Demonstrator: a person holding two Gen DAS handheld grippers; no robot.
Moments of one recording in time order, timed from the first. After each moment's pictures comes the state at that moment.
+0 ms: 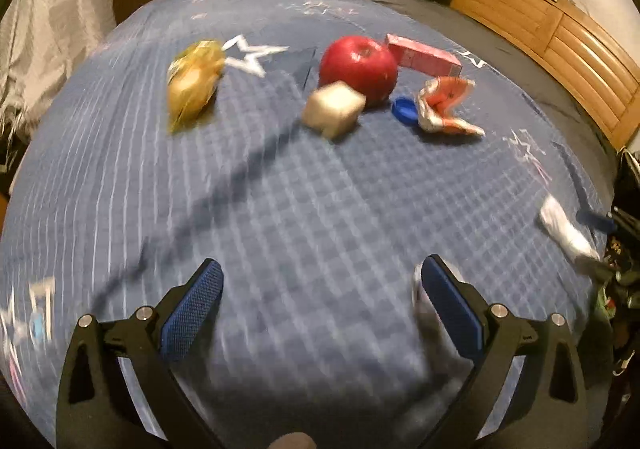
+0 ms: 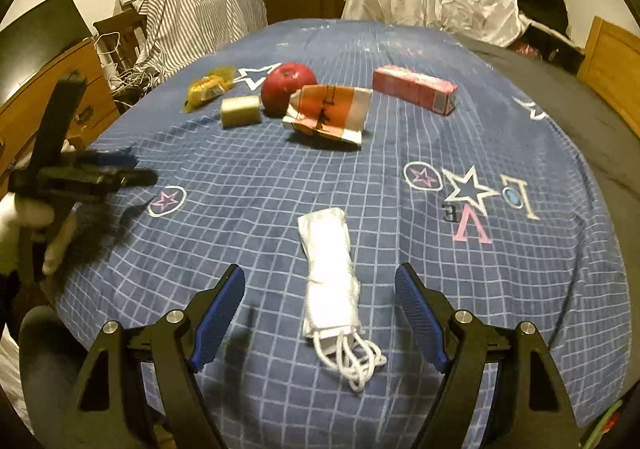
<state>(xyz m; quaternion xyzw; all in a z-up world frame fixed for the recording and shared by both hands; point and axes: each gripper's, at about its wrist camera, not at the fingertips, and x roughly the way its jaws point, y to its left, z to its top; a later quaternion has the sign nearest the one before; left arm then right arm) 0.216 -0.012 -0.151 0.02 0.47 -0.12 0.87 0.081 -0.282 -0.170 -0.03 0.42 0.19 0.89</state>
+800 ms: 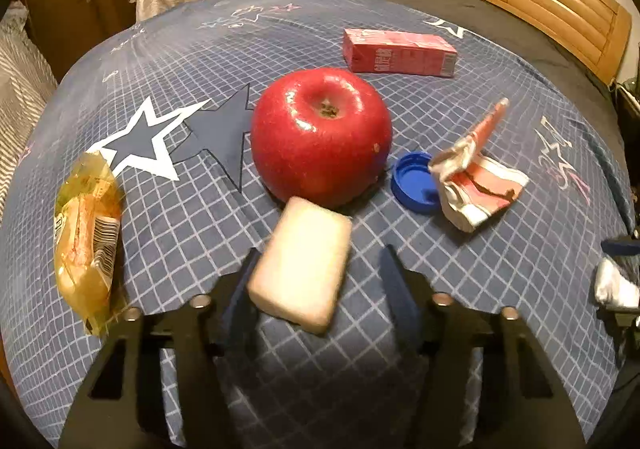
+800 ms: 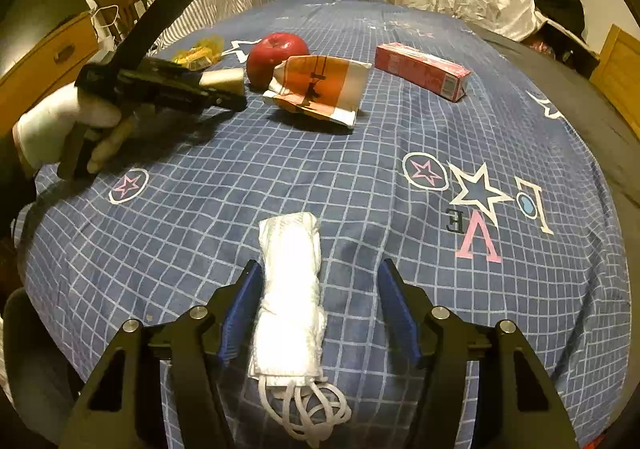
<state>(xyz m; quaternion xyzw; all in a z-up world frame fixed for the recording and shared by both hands) 0.334 -0.067 -0.167 0.12 0.47 -0.19 0.85 0.117 -0.259 -0.187 -0.07 0.44 0.19 0.87</state>
